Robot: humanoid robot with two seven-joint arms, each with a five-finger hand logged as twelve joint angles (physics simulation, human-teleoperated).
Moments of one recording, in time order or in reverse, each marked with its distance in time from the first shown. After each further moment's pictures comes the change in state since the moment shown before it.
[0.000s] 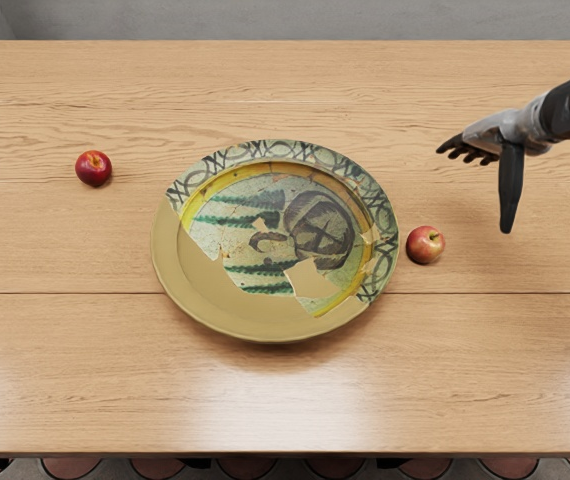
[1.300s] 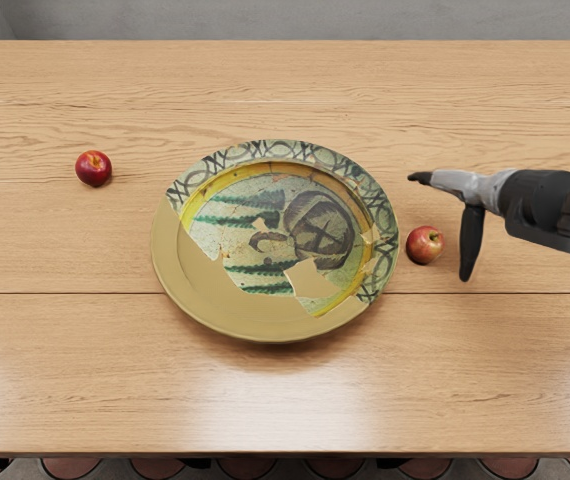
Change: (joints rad) left arm 0.000 0.000 0.000 0.000 0.000 0.000 0.000; right arm -0.246 -0.089 0.013 0.461 -0.265 -0.512 0.000
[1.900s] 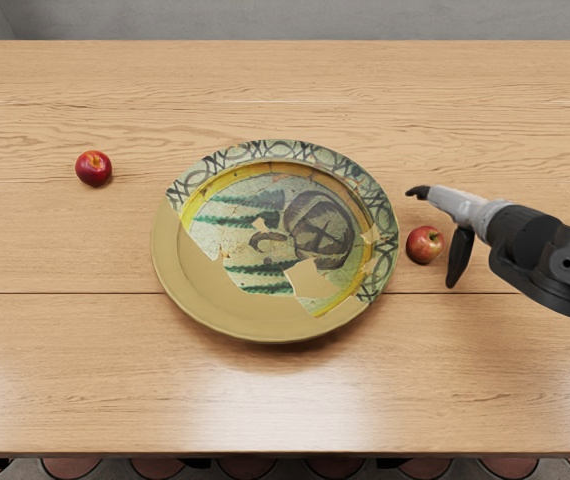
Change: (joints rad) left arm 0.000 0.000 0.000 0.000 0.000 0.000 0.000; right arm -0.139 0.042 0.000 0.025 -0.166 -0.202 0.000
